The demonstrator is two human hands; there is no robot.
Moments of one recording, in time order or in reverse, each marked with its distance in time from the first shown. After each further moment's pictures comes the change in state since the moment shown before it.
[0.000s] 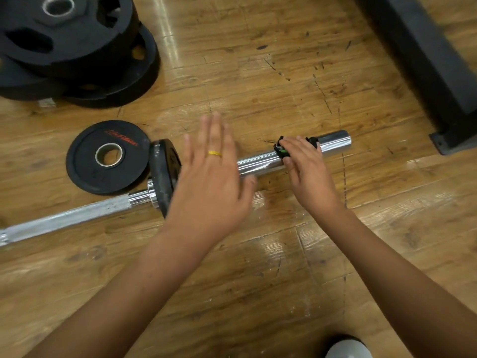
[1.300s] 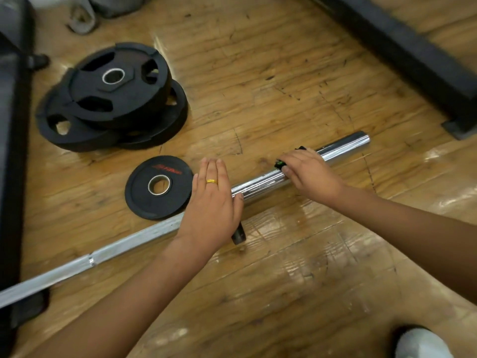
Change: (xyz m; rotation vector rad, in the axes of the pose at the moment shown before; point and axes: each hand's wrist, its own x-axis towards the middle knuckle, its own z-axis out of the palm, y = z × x) left_hand -0.024 -0.093 0.005 0.165 0.003 0.093; right_hand 0.021 -0.047 0.021 -0.237 -0.122 -0.183
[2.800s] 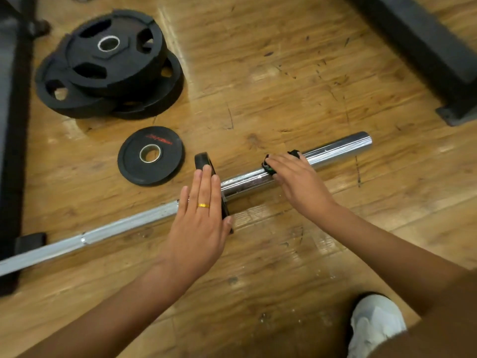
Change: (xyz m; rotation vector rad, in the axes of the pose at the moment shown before) left_hand -0.098 0.042 0.014 0.165 0.041 0.082; right_hand -0.085 -0.022 0.007 0.147 0.098 -0.039
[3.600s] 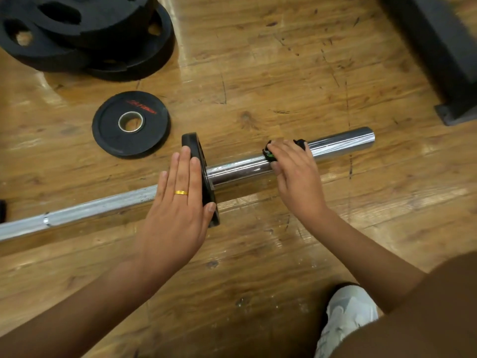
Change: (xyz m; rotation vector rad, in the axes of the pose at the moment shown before) left_hand -0.012 0.004 0.005 -0.151 0.040 -0.085; right_hand -0.020 -0.007 0.004 -0.021 0.107 0.100
